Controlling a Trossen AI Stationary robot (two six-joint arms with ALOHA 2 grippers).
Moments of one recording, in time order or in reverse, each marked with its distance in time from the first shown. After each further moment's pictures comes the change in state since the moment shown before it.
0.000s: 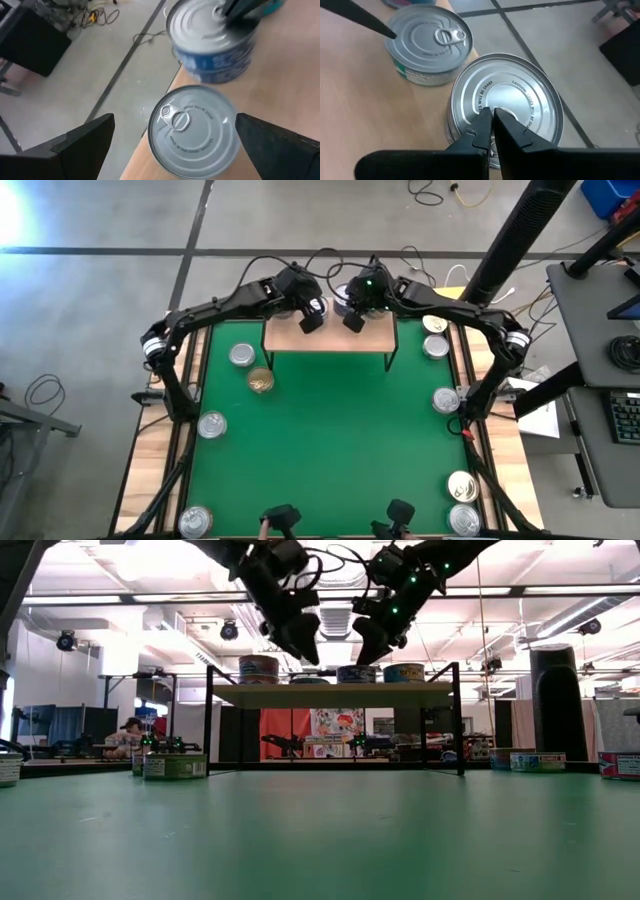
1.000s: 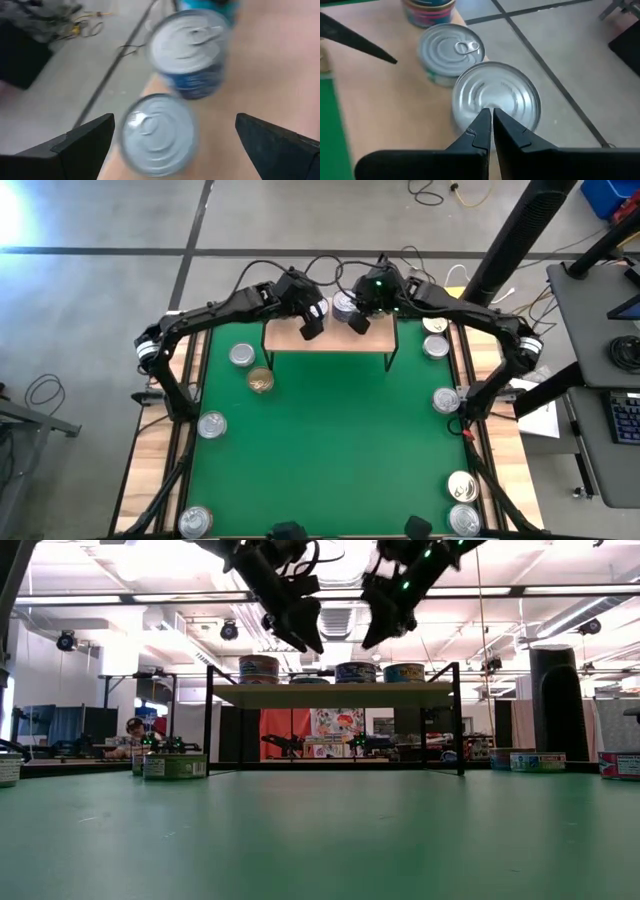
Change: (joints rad) left arm -0.057 -0.053 -0.043 0.019 0.073 -0.030; right arm 0.041 -0.127 0.004 -0.088 -0.006 0.083
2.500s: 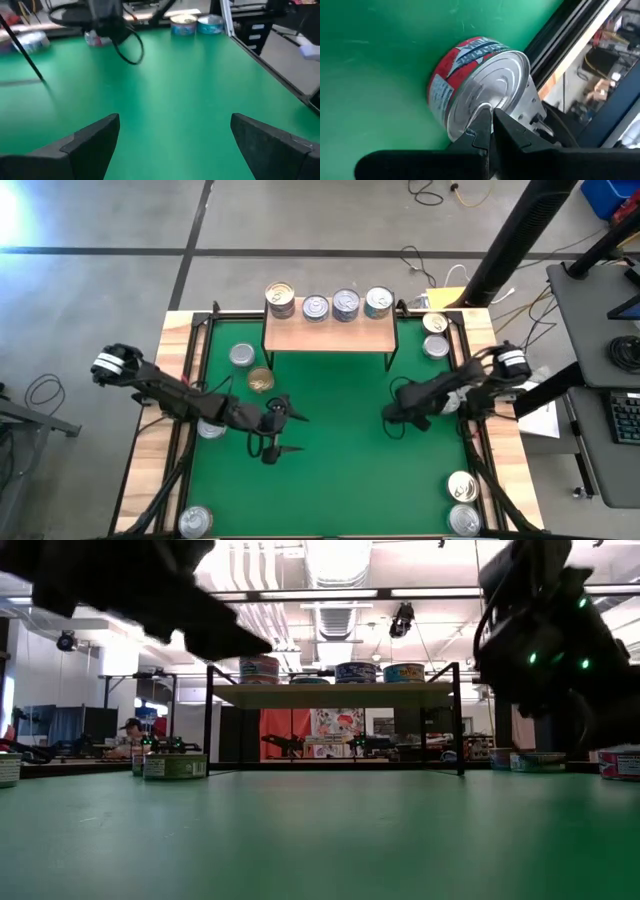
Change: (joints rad) left arm -0.762 -0.339 -1.081 1.075 0.065 -0.277; right arm 0.655 0.134 -0.641 -0.854 0.089 1.125
